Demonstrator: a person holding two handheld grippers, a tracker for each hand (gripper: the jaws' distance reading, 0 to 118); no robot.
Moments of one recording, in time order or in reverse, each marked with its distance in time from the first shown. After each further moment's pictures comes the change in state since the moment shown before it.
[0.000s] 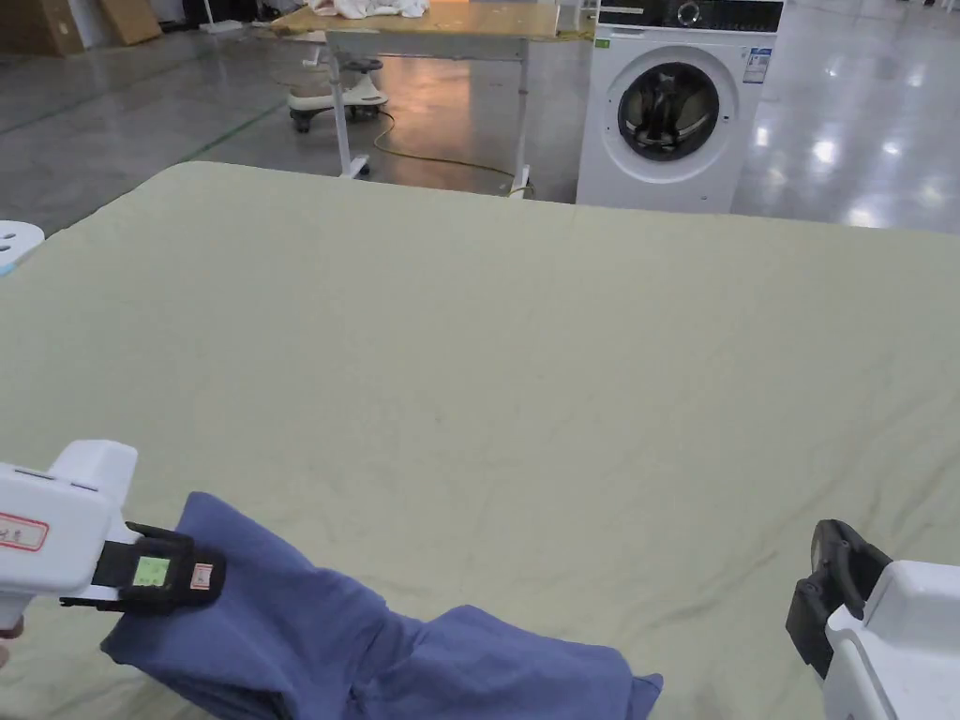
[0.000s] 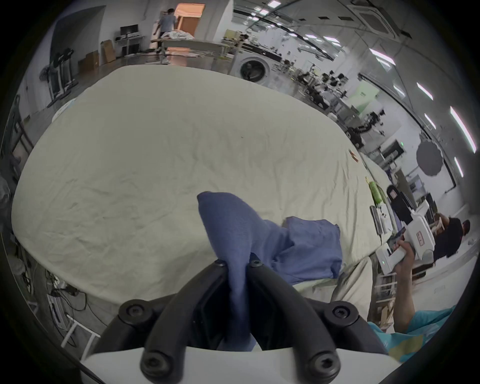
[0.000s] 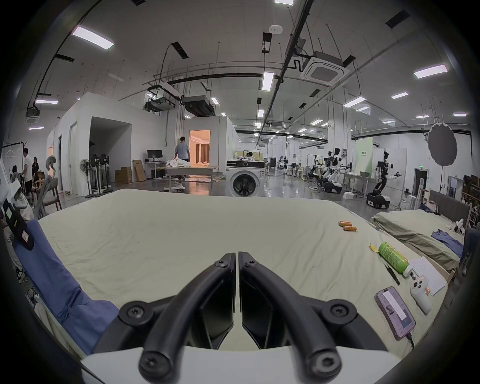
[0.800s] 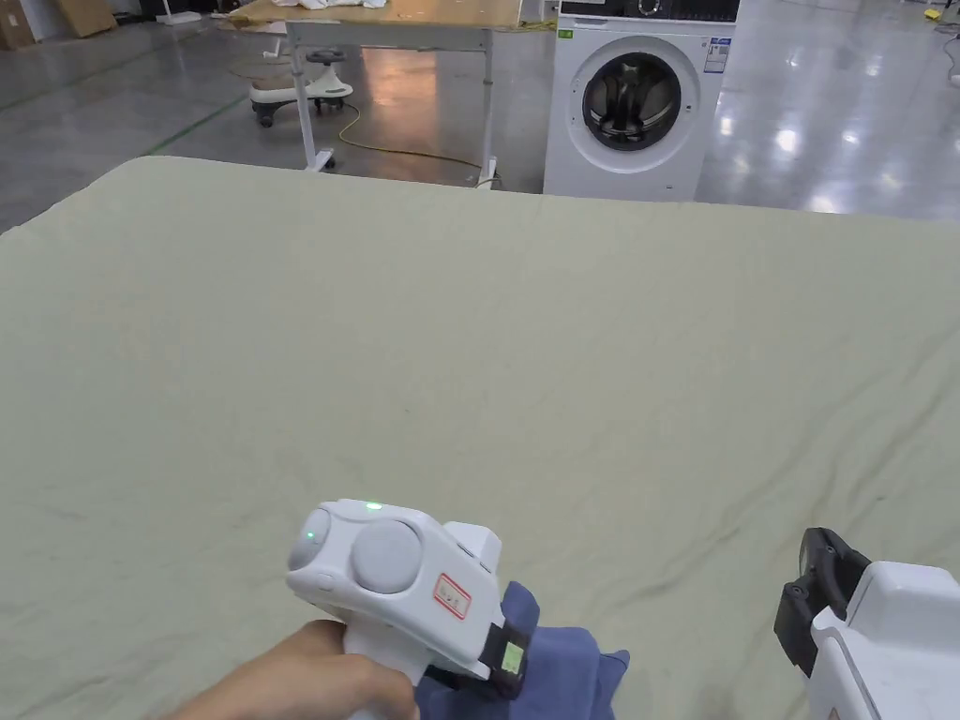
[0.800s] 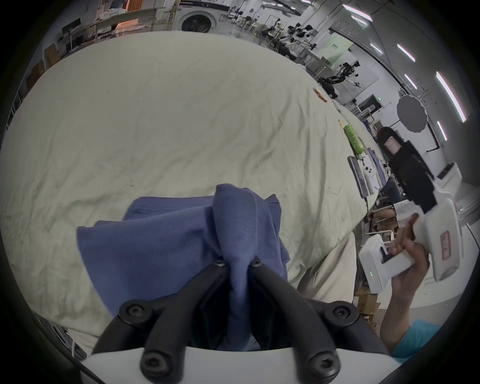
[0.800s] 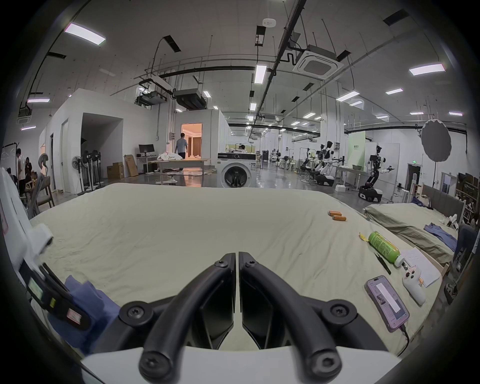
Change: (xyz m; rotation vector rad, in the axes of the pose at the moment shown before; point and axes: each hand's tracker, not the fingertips) left arm 0.177 -0.010 -0.174 -0.261 -0.145 -0.117; right arm 0.016 -0.015 0.007 -0.047 -0.050 -0.009
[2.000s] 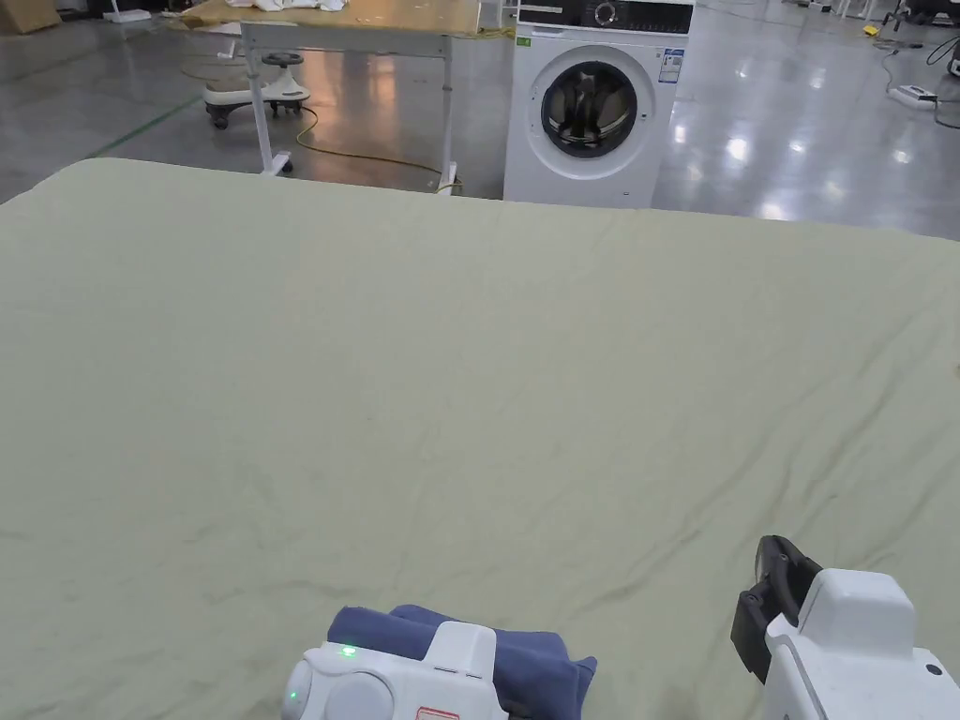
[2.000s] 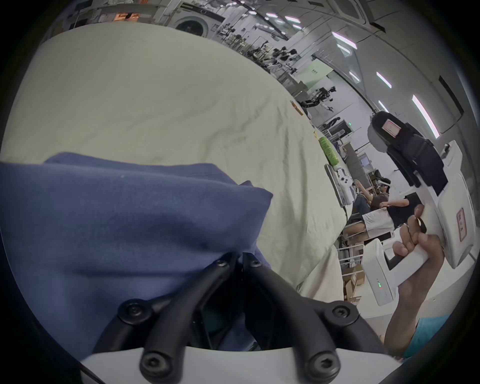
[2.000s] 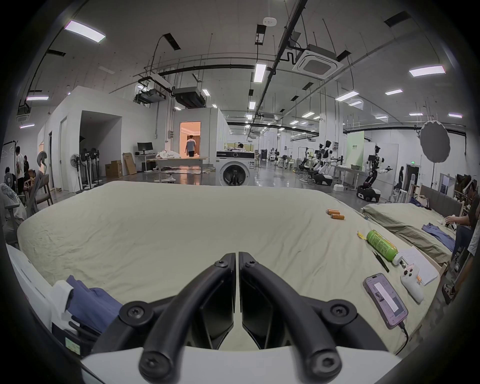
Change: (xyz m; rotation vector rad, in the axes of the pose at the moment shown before) left arm -0.014 -0.057 -0.062 0.161 -0.233 0.026; right arm -0.005 -0.003 0.003 -0.004 -0.010 0.005
